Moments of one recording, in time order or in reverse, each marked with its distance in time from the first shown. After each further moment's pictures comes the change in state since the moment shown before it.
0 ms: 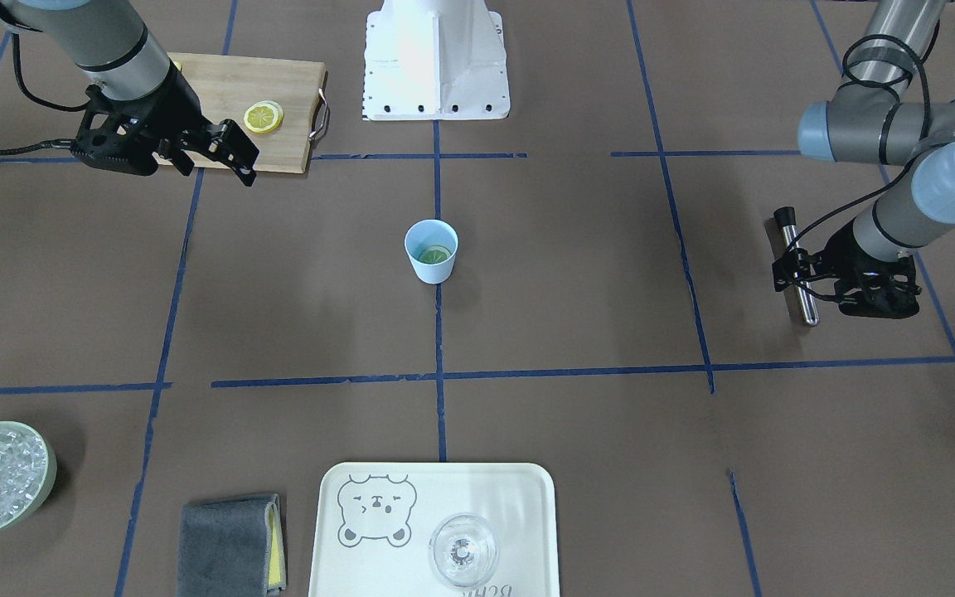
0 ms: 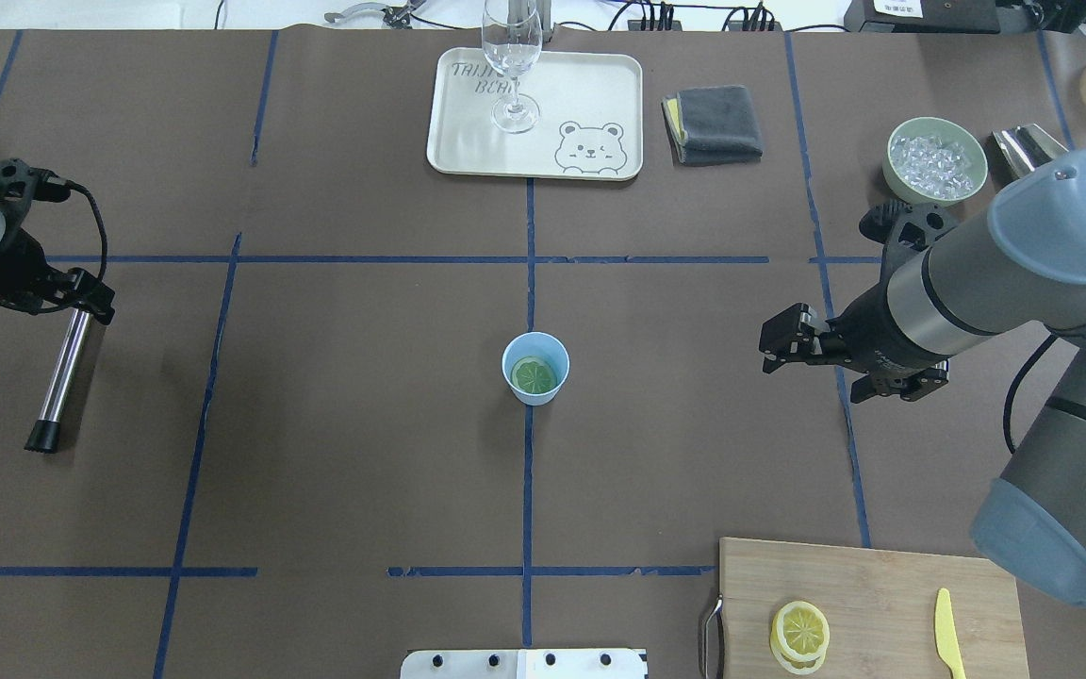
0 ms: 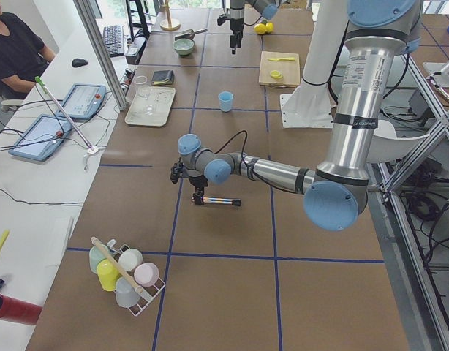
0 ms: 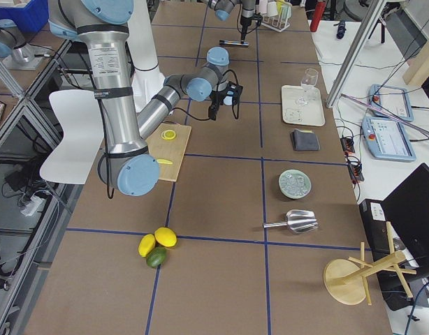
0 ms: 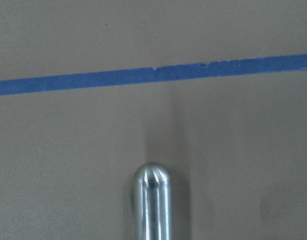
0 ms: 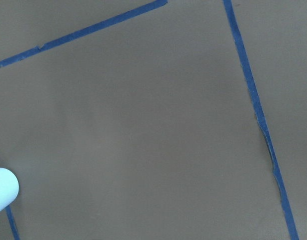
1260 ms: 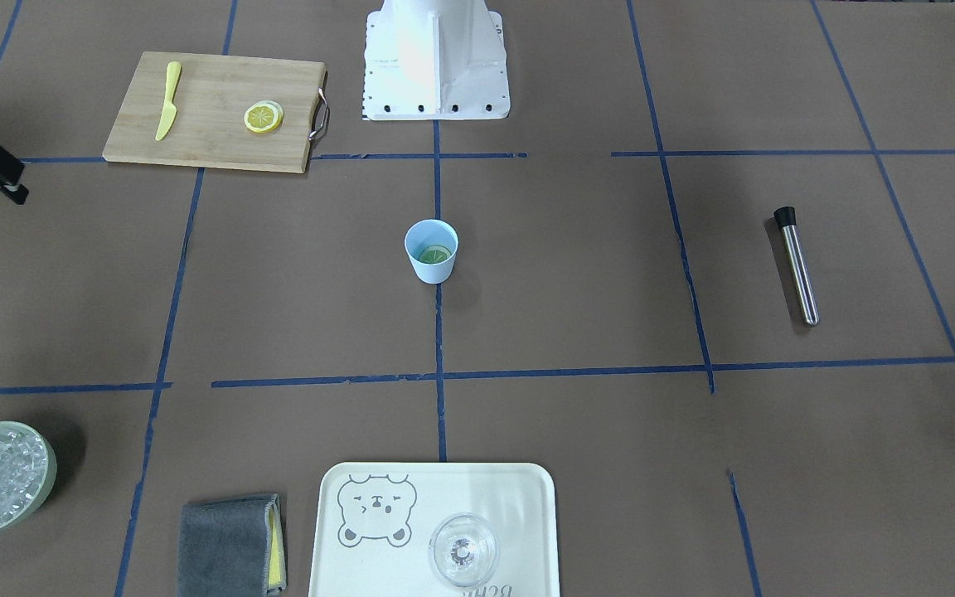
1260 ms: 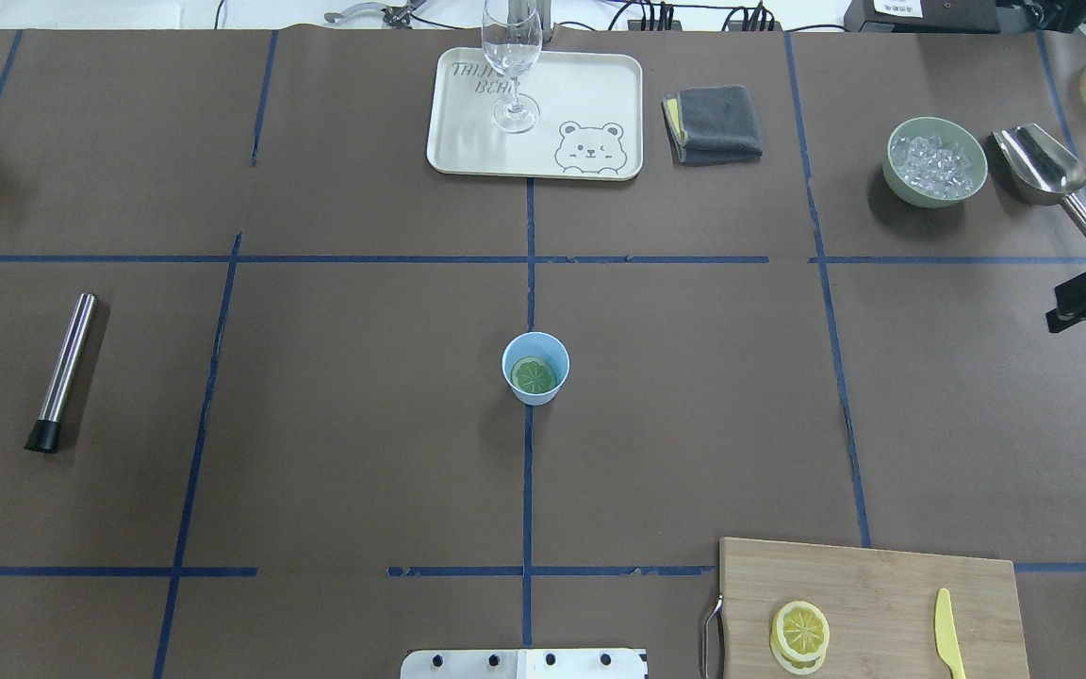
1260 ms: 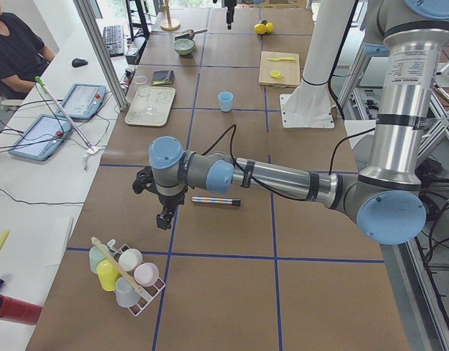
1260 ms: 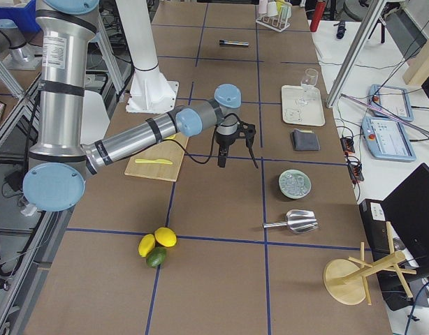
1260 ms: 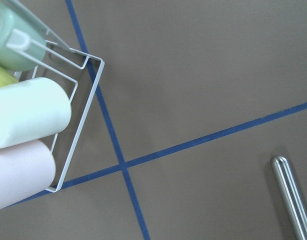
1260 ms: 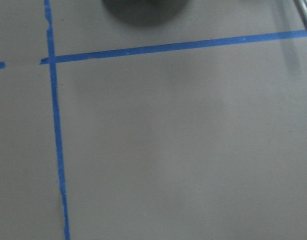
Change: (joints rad) left arm -0.510 0.074 -0.043 0.265 -0.129 0.696; right arm 0.478 -0.320 -0.073 -0.016 0.181 -0.785
